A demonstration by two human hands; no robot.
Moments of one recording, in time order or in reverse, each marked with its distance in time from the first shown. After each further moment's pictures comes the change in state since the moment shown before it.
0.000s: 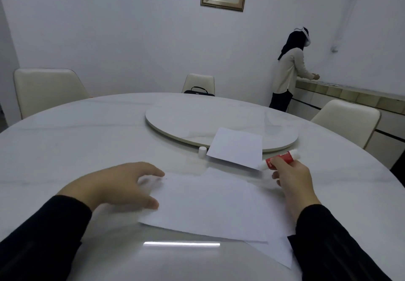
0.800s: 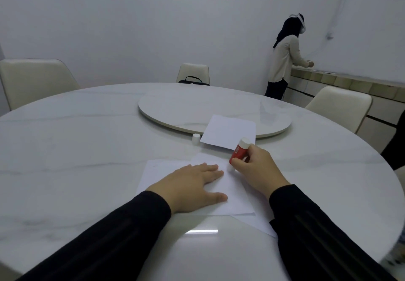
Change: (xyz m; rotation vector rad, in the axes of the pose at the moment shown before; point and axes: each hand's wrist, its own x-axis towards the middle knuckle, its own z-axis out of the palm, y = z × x) left_hand 0.040 0.086 0.080 0.140 -0.046 0.295; right_hand -0.024 0.003 0.026 -0.535 -0.322 -0.331
